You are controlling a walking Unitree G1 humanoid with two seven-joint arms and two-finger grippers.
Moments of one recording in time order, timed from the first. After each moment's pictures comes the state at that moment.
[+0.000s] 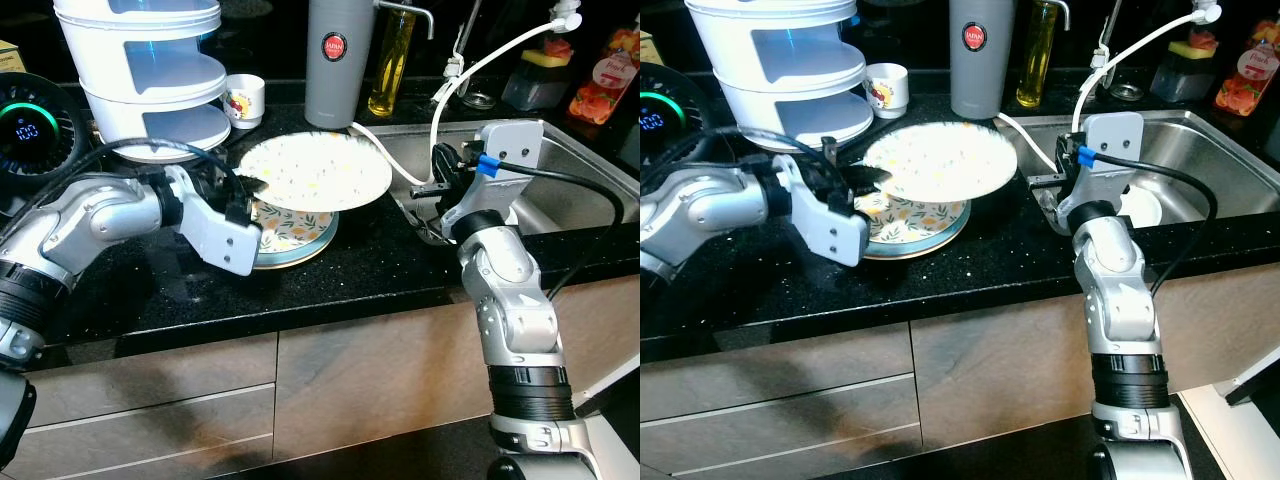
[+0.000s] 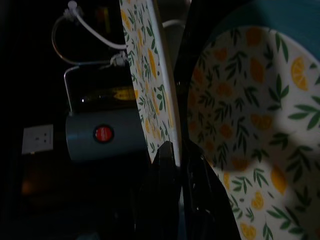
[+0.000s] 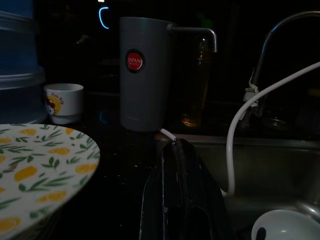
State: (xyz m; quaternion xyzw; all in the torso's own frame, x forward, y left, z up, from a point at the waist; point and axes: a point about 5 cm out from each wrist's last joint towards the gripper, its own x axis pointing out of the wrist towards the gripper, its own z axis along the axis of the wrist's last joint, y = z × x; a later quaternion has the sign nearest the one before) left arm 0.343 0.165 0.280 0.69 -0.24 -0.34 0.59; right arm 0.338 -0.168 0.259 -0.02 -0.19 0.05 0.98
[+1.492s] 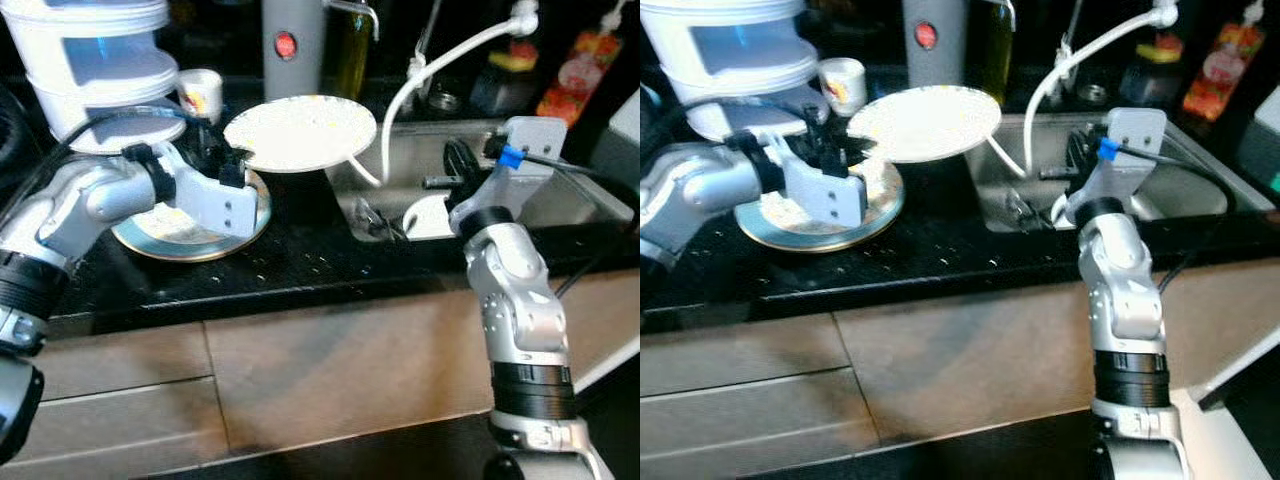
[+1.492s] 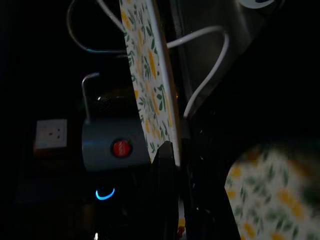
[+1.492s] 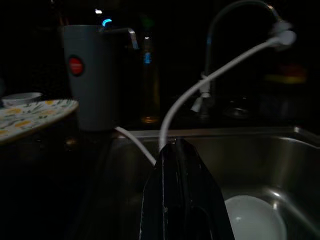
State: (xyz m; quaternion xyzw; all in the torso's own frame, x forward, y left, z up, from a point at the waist) left arm 0.357 0.178 0.291 0.68 -0.22 -0.28 0.64; right arm 0.338 -0.171 0.261 0.03 -0.19 0.04 0.98
